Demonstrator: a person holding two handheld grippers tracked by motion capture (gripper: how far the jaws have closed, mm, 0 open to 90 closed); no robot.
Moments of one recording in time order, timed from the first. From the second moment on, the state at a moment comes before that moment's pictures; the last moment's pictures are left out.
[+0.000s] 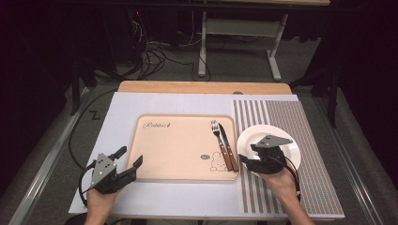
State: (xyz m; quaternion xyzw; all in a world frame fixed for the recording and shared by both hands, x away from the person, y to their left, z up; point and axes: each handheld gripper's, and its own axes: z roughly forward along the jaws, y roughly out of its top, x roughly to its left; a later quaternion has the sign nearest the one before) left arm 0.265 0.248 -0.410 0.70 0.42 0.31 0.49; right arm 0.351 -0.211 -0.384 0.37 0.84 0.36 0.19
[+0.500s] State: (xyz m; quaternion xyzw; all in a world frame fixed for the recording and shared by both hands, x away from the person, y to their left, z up) left arm 0.267 0.253 -0.412 0.70 0.44 0.30 0.49; right arm 0.341 -0.226 -0.388 0.38 0.82 0.38 0.19
